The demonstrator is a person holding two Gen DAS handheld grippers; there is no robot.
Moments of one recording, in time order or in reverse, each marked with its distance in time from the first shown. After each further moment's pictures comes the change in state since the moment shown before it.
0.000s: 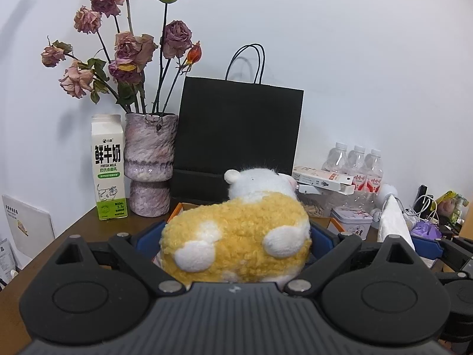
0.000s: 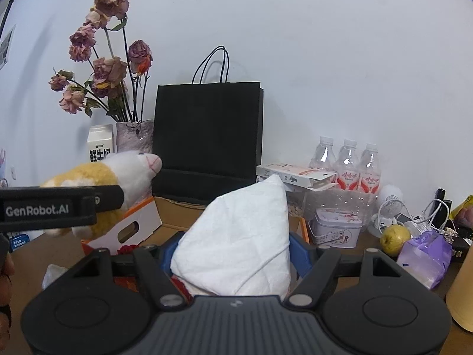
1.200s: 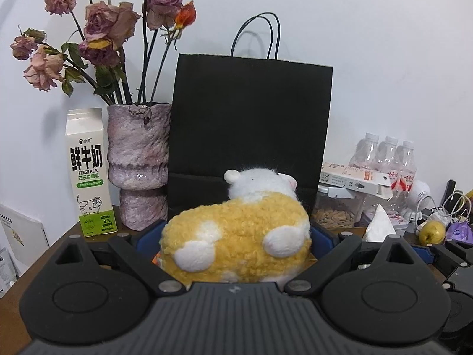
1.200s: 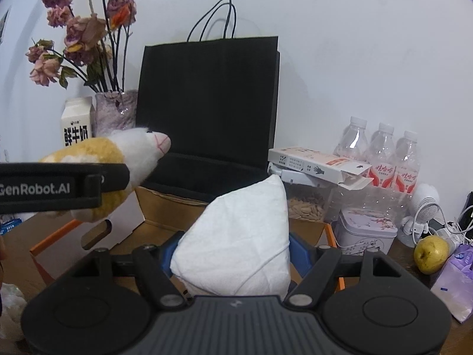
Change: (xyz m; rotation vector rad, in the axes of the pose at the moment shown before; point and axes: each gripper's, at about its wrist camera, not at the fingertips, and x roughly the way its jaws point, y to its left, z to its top) left arm 0.108 0.008 0.015 0.034 0.038 0.036; right arm 0.124 -0.002 0.011 -0.039 0.098 0.019
